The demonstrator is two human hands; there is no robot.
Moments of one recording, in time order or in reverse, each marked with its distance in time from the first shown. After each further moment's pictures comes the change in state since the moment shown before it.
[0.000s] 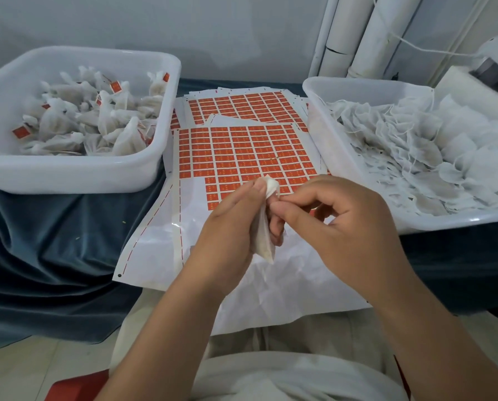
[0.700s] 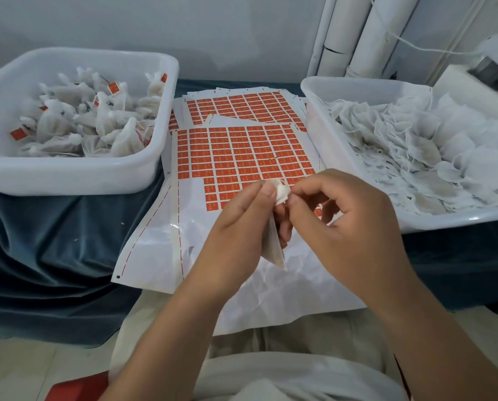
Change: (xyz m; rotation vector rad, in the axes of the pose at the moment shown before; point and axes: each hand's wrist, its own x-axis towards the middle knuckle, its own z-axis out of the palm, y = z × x) left_hand -0.010 0.007 0.011 0.247 0.028 0.105; right_hand -0.004 -0.001 0.001 -0.103 0.129 -0.016
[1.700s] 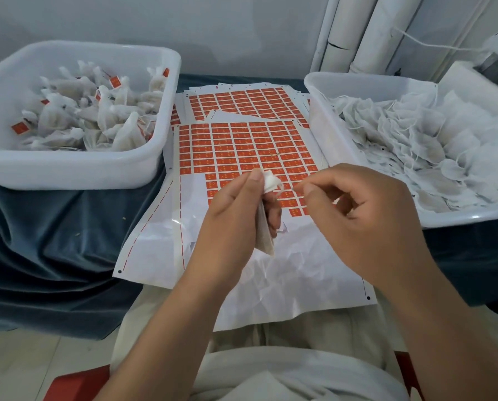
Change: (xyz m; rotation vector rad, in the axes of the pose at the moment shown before) left_hand 0.005 0.006 -0.001 -0.064 0.137 -0.087; right_hand 0.001 0.006 -0.012 -0.027 0.001 0.020
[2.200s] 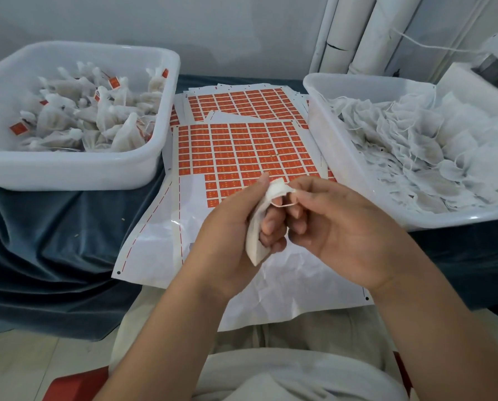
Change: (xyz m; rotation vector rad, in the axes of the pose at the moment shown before) left_hand 0.001 -0.005 -0.005 -0.486 -0.292 -0.201; right_hand 0.010 0.011 0.011 1.064 -0.504 0.562
